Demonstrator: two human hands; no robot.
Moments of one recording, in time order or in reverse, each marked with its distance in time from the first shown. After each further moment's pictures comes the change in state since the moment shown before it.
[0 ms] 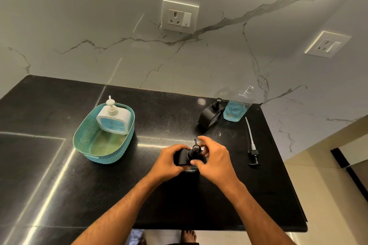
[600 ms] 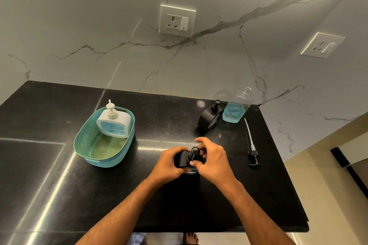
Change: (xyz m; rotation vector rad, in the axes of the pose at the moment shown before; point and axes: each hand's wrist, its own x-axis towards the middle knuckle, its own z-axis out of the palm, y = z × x) left_hand 0.000 0.001 0.000 0.006 -0.002 0.008; right_hand 0.004 -0.002 0.005 0.040 -0.009 0.024
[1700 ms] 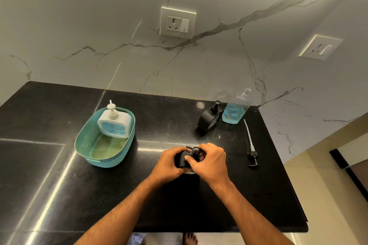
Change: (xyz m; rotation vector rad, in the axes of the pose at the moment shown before) left_hand 0.000 0.001 0.000 0.012 0.012 -0.008; right_hand 0.001 0.001 0.020 -0.016 0.202 0.043
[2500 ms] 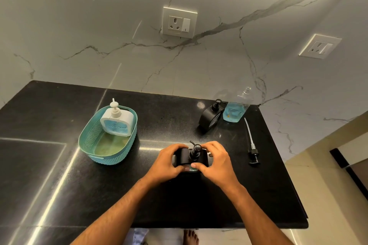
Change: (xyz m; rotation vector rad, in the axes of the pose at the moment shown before) left_hand -0.011 0.004 -0.017 0.091 -0.025 0.020; right_hand -0.012 0.027 -0.012 0.070 -0.156 -0.078
